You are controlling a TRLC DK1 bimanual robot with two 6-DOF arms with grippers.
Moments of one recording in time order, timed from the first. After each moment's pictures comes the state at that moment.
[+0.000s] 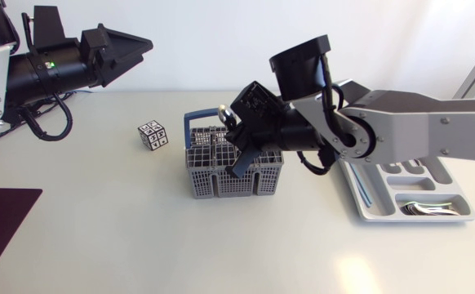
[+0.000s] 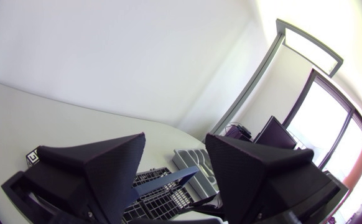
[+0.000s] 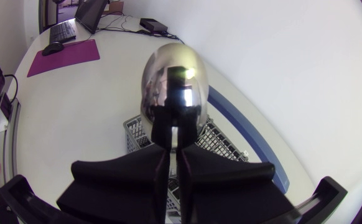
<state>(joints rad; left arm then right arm) -0.06 1.36 0.99 0.25 0.72 -0.50 0.68 1.57 1.05 -0.06 -0.11 -0.37</state>
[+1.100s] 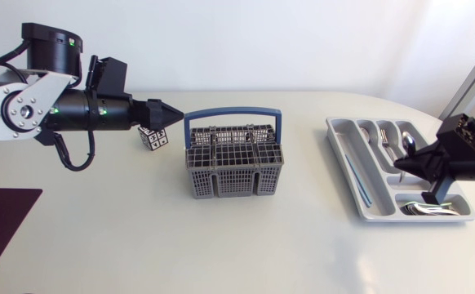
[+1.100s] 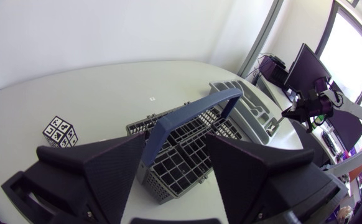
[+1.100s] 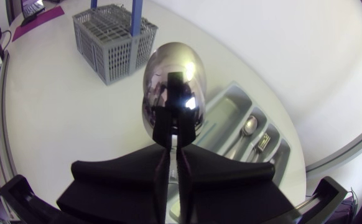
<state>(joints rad) -0.21 1.43 0.99 -0.15 0.49 -0.02 -0.44 1.28 0.83 -0.57 -0.61 -1.12</state>
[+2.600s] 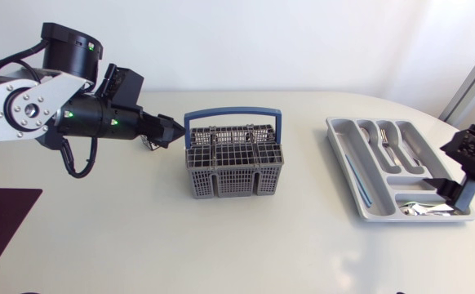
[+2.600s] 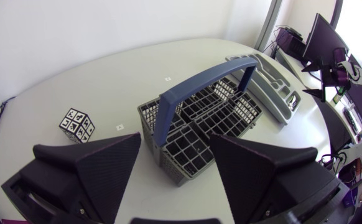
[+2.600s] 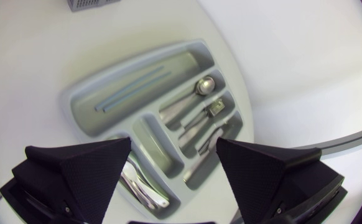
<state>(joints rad) -0.30 1.42 1.01 -0.29 0.27 0.10 -0.49 1.31 0.81 -0.38 -0.33 -1.37</state>
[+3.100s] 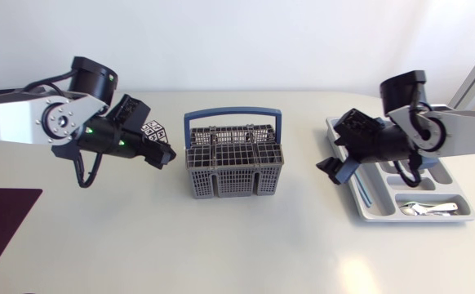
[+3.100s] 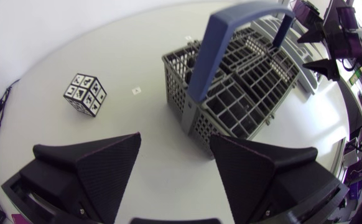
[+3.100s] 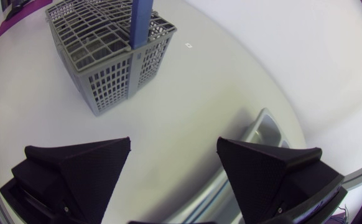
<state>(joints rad) -0.25 1.57 0.99 -0.33 0.21 0.22 0.12 1.56 0.89 -0.20 -0.20 -0.69</state>
